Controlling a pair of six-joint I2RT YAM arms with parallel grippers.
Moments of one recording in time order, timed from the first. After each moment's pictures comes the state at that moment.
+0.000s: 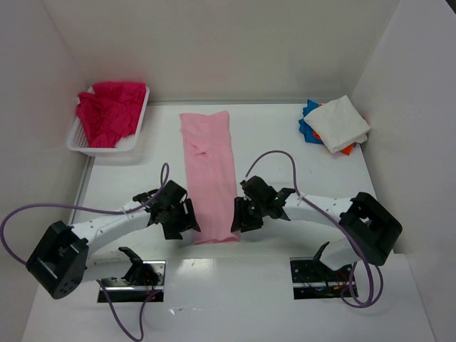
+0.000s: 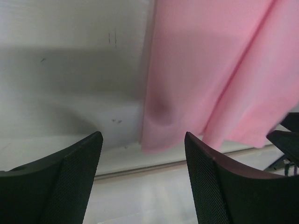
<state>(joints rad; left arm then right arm) -0.62 1.20 0.56 -0.59 0.15 -0.98 0.84 1.44 0.67 -0.25 -0.29 0.80</state>
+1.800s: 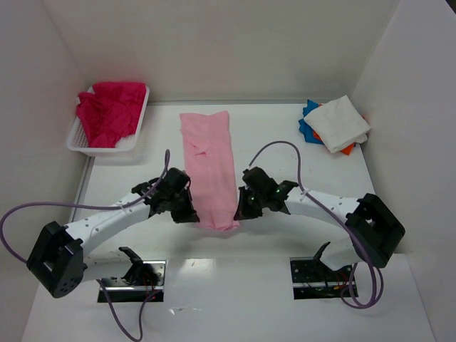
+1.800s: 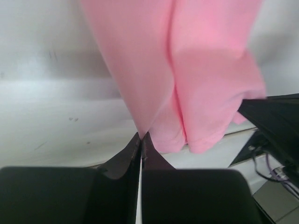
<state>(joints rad) -0.63 1.20 0.72 -0.62 0.15 -0.96 0.81 1.41 0.75 -0.31 -0.20 0.84</state>
